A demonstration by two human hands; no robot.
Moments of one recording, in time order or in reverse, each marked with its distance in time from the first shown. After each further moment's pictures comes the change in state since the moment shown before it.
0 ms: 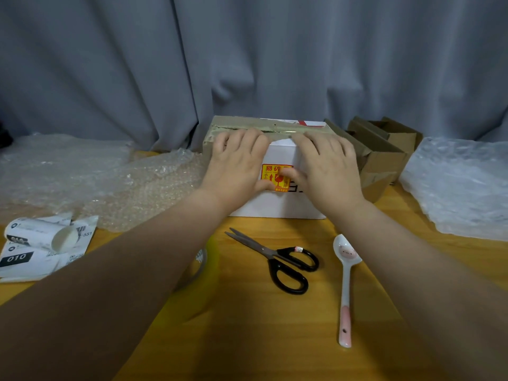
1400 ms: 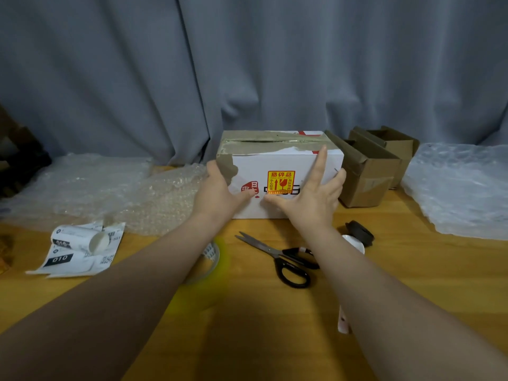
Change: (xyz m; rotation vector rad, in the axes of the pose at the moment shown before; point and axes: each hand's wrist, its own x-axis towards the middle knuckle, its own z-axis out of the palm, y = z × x) left_hand -0.032 -0.008 -0.020 -0.593 -0.199 -0.752; right_hand -0.022 -0.047 0.012 0.449 -0.178 0.715
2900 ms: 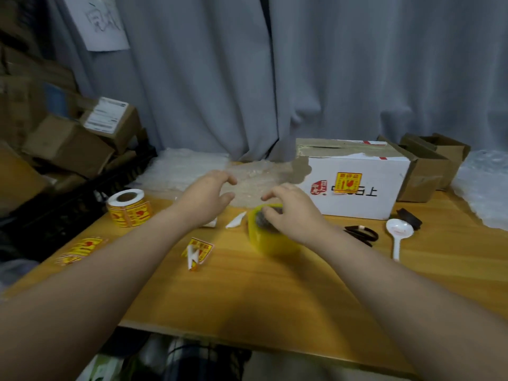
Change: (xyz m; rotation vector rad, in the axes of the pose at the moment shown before) left_hand -0.096 -0.051 -0.190 0.409 -0.165 0.215; right_hand -0.144 -0.130 -0.036 0.031 -0.501 -0.520
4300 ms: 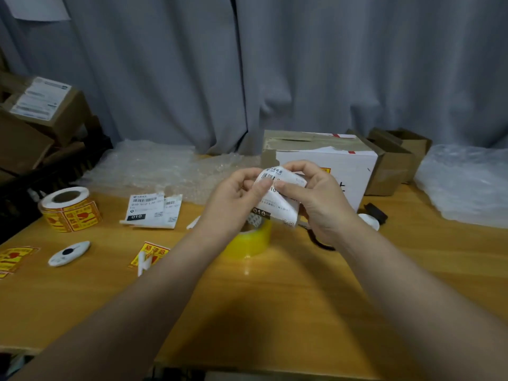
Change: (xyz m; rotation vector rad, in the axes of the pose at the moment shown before) left_hand -0.002 0.099 0.049 -1.040 0.063 -0.096; right_hand -0.017 0.049 -0.051 1.077 0.126 0.210
